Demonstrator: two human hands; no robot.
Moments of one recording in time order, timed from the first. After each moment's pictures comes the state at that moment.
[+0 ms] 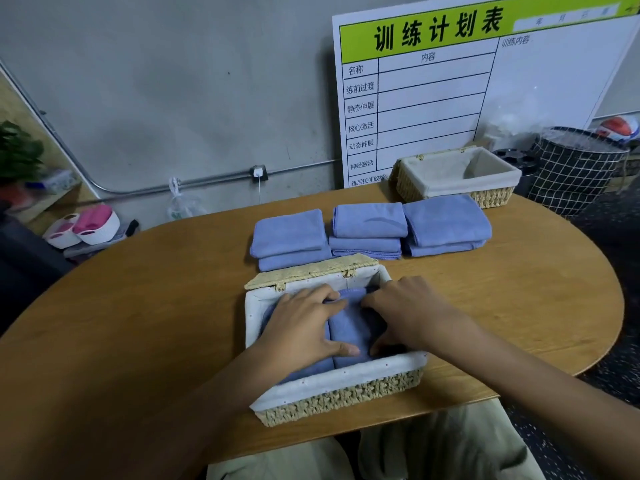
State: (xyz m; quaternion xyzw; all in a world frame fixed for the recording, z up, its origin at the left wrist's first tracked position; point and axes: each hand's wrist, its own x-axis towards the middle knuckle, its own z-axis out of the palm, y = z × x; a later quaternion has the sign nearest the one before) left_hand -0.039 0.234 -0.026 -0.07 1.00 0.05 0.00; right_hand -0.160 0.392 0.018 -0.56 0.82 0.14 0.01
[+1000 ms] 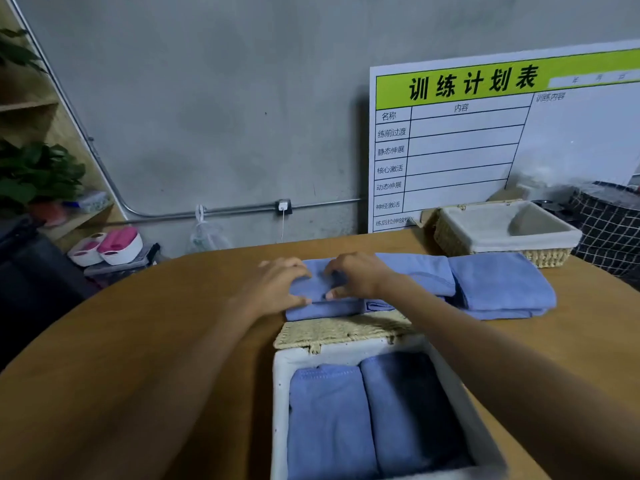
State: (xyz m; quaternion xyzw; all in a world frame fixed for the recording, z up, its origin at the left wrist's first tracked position) left_hand -0.102 0.043 -0.004 -0.13 0.99 0.03 -0.07; right_hand -0.263 0.196 0.008 -0.59 0.80 -0.08 0.05
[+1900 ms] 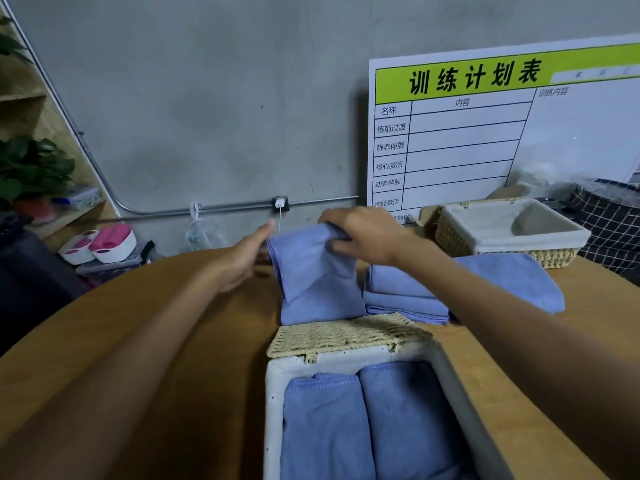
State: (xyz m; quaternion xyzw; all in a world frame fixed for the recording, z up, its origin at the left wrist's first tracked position) left_hand -0.107 0.017 0.038 -0.30 0.74 0.60 -0.11; right_hand -0.264 0.210 0.080 -0.64 0.74 -0.12 -0.13
